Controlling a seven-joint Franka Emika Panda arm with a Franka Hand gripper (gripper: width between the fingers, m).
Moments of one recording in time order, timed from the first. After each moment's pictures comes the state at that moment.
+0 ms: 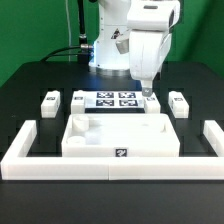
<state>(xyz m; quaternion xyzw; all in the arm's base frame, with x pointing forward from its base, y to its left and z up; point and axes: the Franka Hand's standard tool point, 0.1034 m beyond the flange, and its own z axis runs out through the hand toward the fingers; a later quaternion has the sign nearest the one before) 0.535 0.003 0.097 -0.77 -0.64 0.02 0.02</state>
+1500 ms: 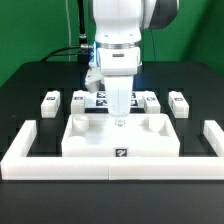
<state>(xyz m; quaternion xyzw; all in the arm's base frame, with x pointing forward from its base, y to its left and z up) 0.494 -0.031 0.020 -0.74 -0.68 -0.01 0.02</state>
